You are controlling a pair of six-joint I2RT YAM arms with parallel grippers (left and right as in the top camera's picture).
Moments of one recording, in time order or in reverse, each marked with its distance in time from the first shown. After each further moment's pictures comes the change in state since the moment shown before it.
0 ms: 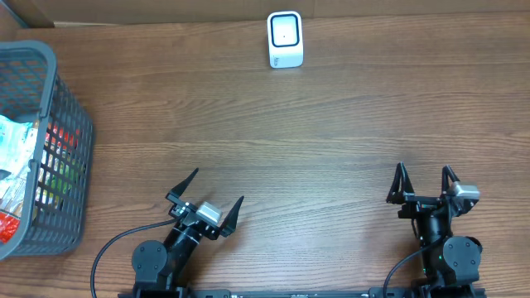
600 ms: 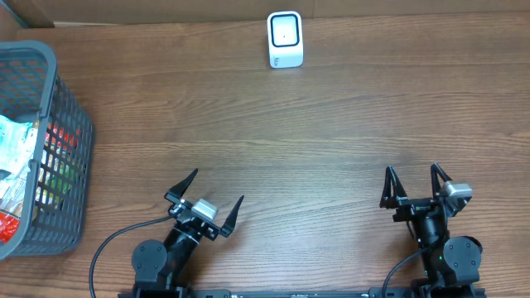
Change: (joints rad) left arm 0.000 0.005 0.004 -0.009 -0.004 -0.112; right arm 0.000 0.000 0.002 0.008 -0.121 0.003
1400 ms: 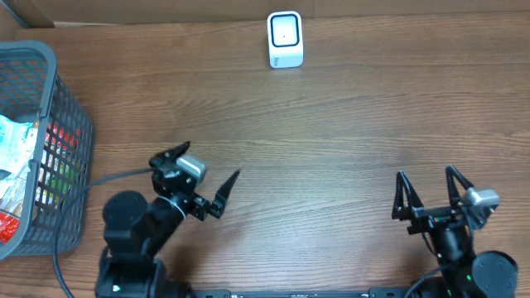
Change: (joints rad) left arm 0.000 0.532 0.603 -0.301 0.009 -0.043; right arm 0.000 0.002 0.345 -0.323 -0.054 -0.005
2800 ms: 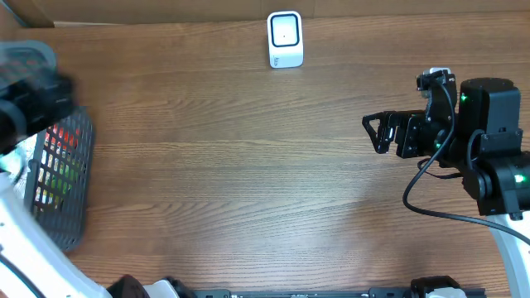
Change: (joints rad) left arm 0.692 0.937 1.448 -1.044 -0.130 -0.233; right arm 0.000 1.130 0.940 -0.605 -0.291 -0.078
